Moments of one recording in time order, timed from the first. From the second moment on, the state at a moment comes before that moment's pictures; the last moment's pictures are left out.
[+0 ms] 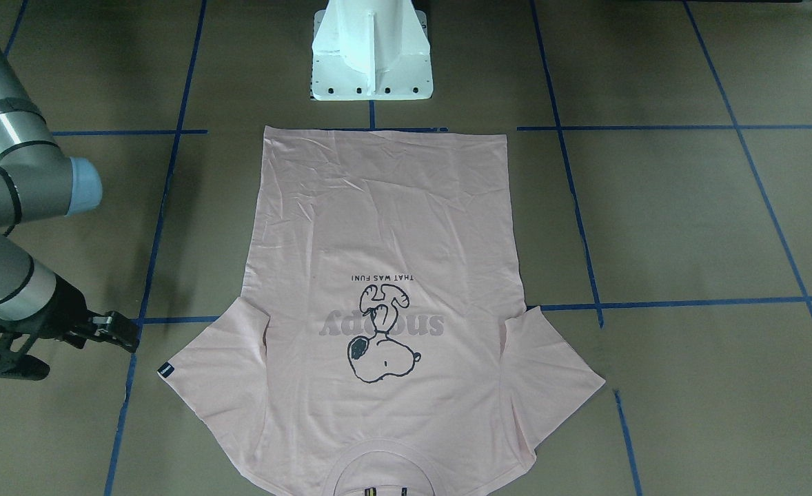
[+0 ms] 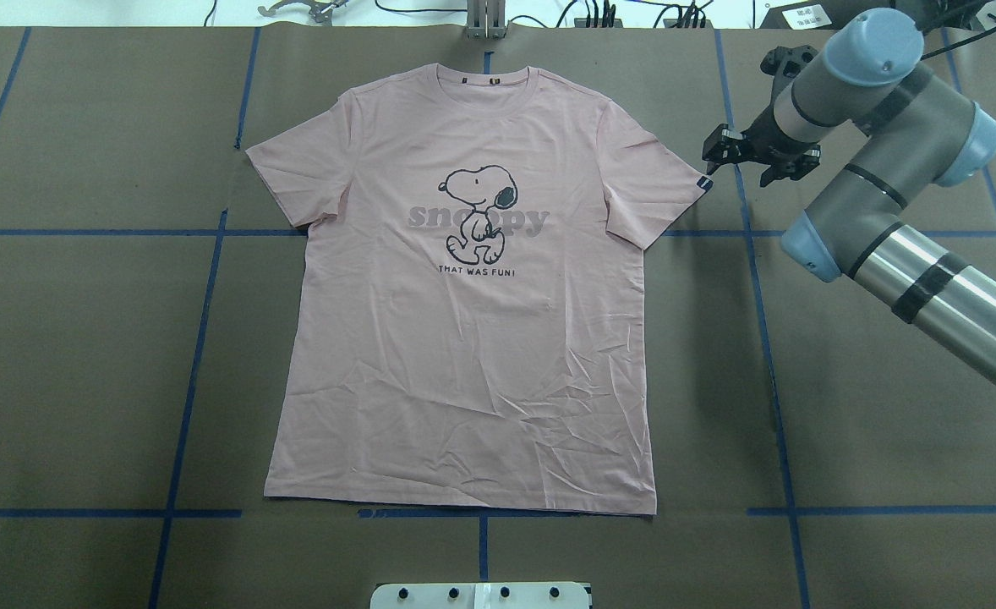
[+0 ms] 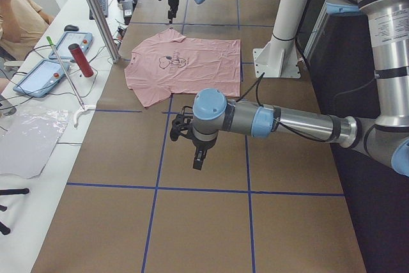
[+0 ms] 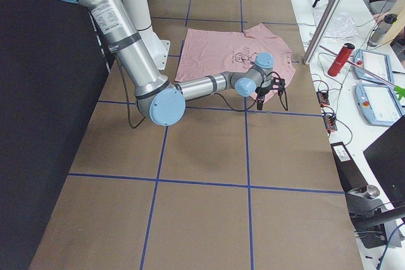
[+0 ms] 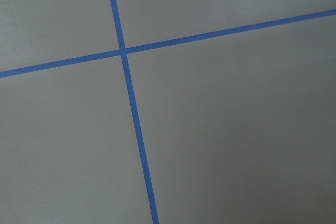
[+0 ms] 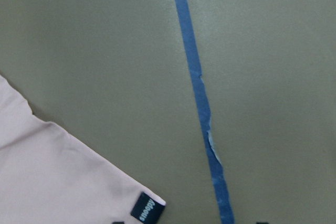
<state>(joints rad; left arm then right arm) -1.56 -1.32 -1.97 -1.60 -2.41 0.07 0.94 -1.01 1.21 -1.07 2.07 1.12</state>
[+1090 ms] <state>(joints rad) -1.56 -1.32 -1.97 -1.60 -2.41 0.07 0.89 -0.97 1.16 -1.07 1.95 1.16</state>
